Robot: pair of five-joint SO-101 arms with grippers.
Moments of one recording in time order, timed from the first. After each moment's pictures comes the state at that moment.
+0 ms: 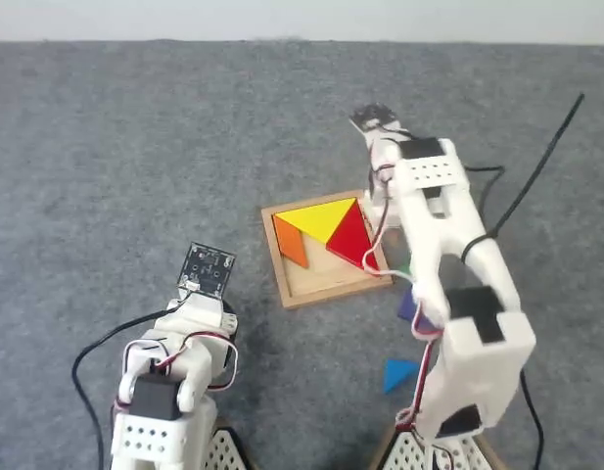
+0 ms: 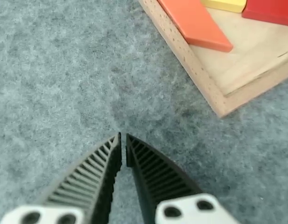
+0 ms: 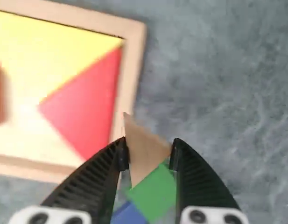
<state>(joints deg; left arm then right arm) 1.7 -103.1 97.1 72.1 -3.9 -15.3 15.6 -0.4 74.1 13.8</state>
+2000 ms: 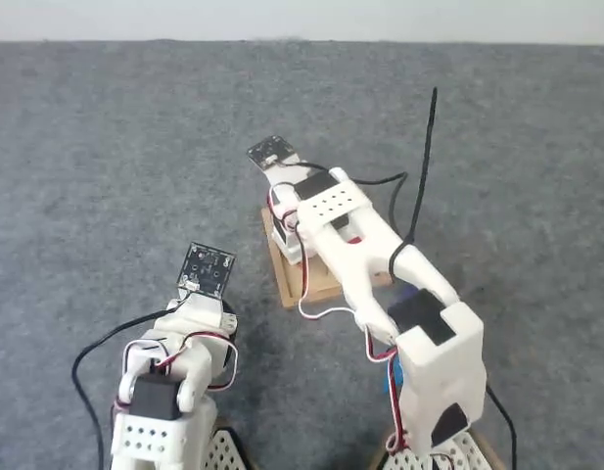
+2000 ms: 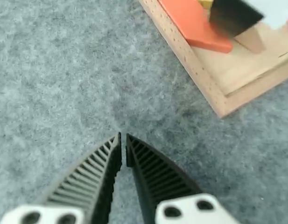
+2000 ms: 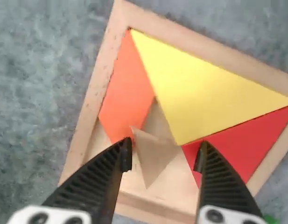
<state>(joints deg) 1.5 -103.1 97.1 72.1 -3.9 -34.5 23.3 -0.7 66.2 3.3</state>
